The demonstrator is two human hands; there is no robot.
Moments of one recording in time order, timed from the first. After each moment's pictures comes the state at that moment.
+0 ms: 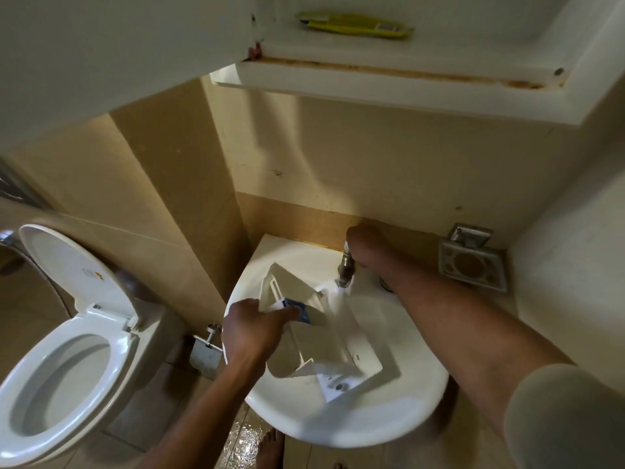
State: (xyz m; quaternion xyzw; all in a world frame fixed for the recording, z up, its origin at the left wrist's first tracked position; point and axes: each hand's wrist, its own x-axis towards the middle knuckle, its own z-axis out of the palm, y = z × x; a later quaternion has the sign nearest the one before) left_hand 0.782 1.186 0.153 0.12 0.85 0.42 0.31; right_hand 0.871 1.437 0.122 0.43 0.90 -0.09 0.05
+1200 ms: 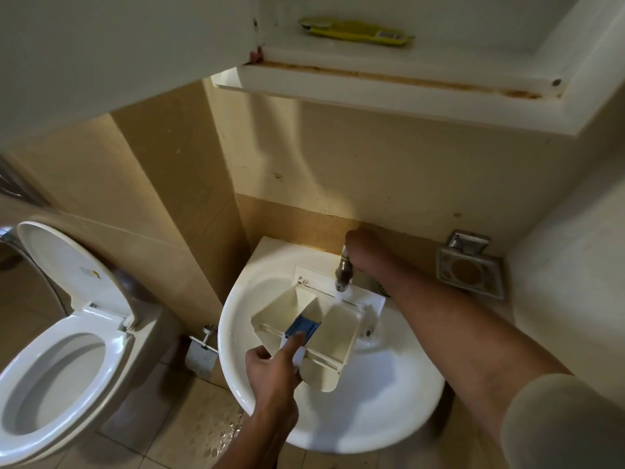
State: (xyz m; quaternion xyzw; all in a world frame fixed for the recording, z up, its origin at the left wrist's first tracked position) left_hand 0.839 1.176 0.096 -0.11 0.70 0.60 0.37; right_hand 0.872 1.436 0.127 0.43 0.90 -0.08 0.06
